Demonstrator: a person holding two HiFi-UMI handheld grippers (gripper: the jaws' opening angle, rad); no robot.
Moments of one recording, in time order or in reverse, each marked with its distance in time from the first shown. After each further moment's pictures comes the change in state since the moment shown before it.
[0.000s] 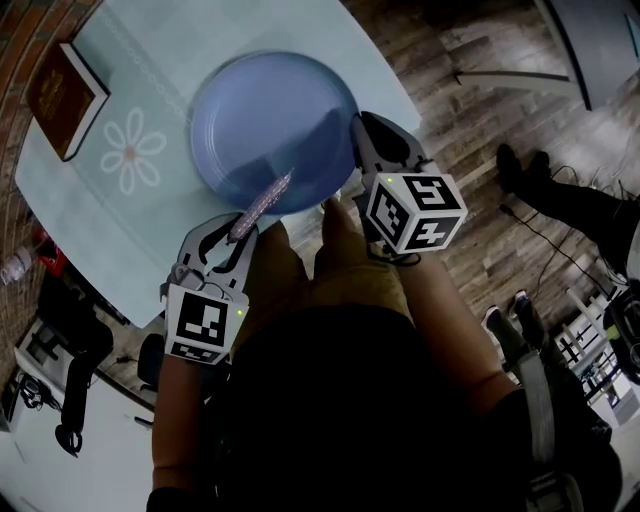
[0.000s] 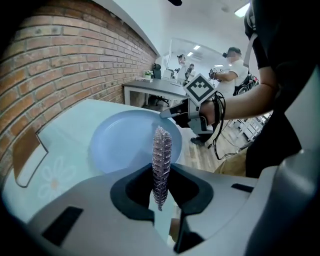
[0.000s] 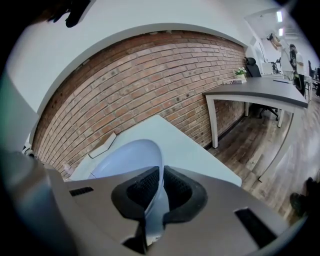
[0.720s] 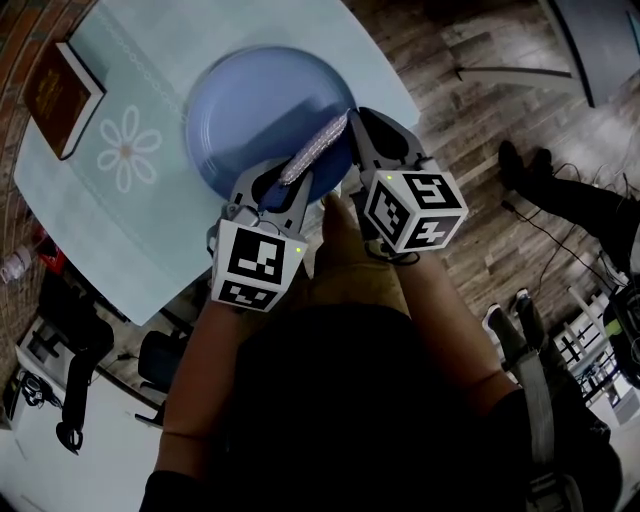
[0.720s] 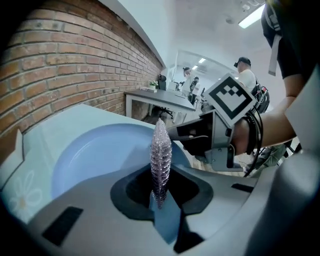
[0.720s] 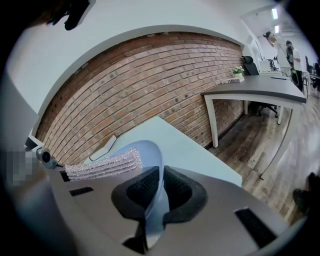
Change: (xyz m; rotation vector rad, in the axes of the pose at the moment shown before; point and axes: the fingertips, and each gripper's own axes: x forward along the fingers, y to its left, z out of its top) left arm 0.081 -0.005 0.074 -0.074 -0.150 0.023; right arm -0.001 -0.002 -0.001 0.026 -0.016 0.007
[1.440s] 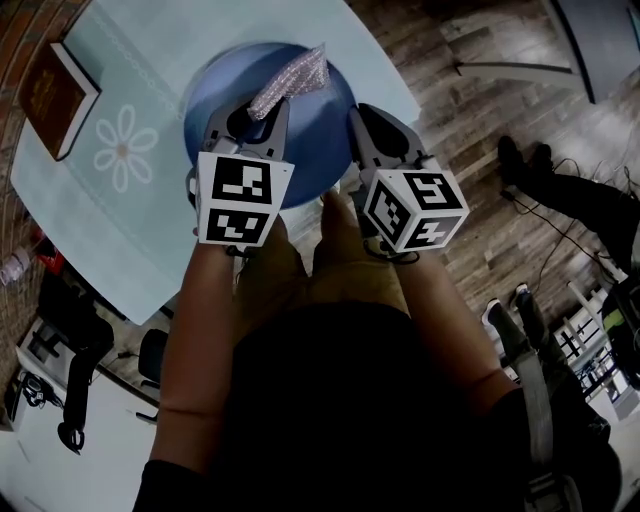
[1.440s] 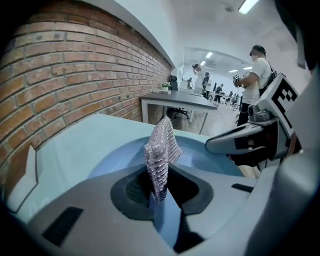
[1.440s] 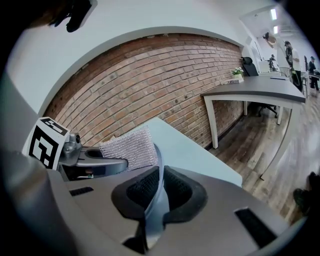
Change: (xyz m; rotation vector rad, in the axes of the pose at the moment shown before) left arm 0.031 0.083 0.034 0.029 -0.021 0.195; right arm 0.000 -0.001 0.001 -0.002 -0.023 0.007
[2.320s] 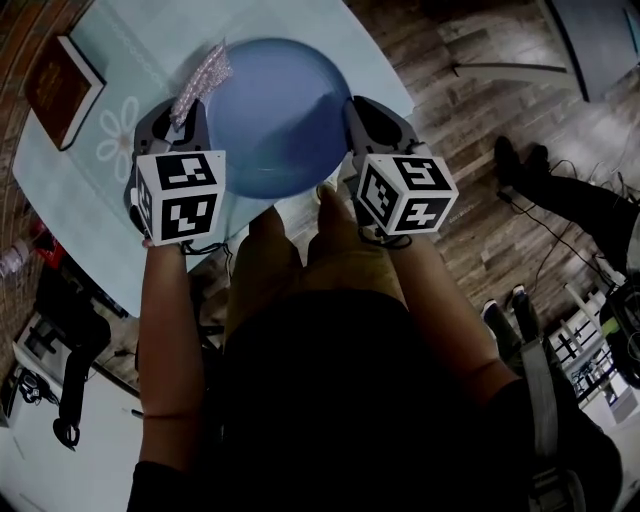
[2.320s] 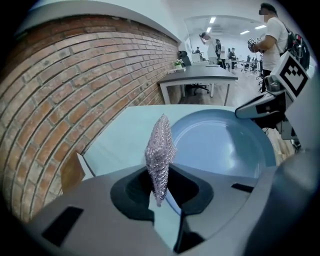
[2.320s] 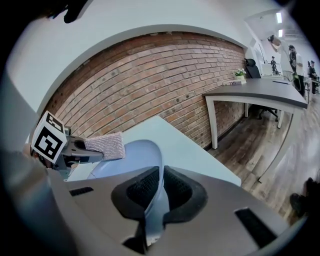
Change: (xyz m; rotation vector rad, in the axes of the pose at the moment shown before) left arm -0.062 0.093 -0.037 0.099 0.220 0.316; right arm -0.001 0.001 0.000 -0.033 0.029 -0.019
